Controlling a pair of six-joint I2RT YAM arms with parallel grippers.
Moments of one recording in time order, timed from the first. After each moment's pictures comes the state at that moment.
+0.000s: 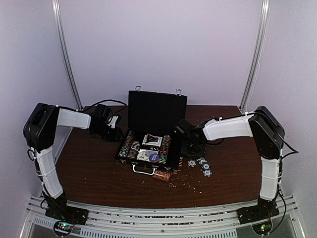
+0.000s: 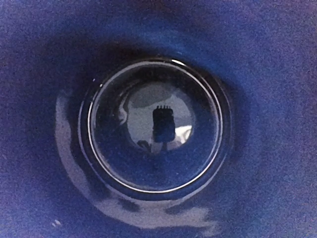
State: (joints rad) left arm -0.33 1.94 1.19 -0.24 0.30 -0.17; right arm 0.77 2.01 1.34 -0.61 0.32 1.02
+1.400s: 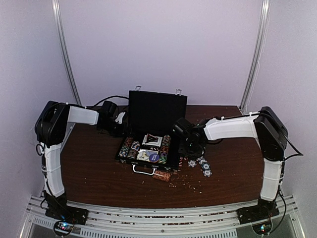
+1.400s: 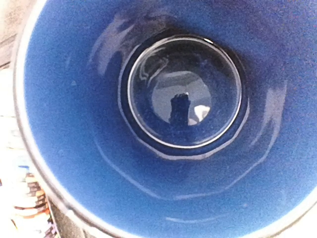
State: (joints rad) left arm -0.35 2.10 1.39 -0.24 0.43 -0.20; right arm 0.81 1.96 1.35 -0.64 0.29 1.03
